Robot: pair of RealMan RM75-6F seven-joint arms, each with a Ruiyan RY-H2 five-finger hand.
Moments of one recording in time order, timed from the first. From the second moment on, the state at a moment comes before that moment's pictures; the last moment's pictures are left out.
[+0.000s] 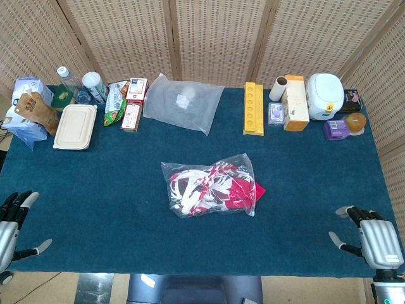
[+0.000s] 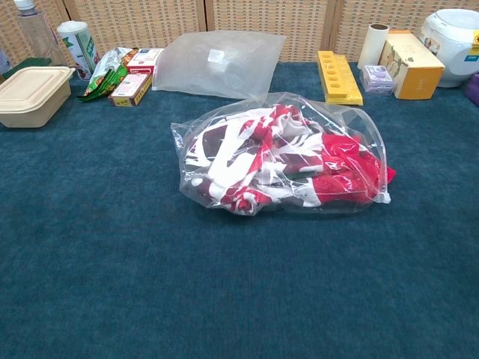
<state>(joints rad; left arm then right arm) 0.00 -0.97 0.07 -1.90 1.57 1.54 0.19 0.02 -1.08 0.02 -1.74 -1.58 1.55 -0.05</state>
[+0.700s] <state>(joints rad) -0.19 -0.99 0.00 -1.98 1.57 1.29 0.22 0.01 -1.09 0.01 -1.73 -1.60 1.57 0.00</state>
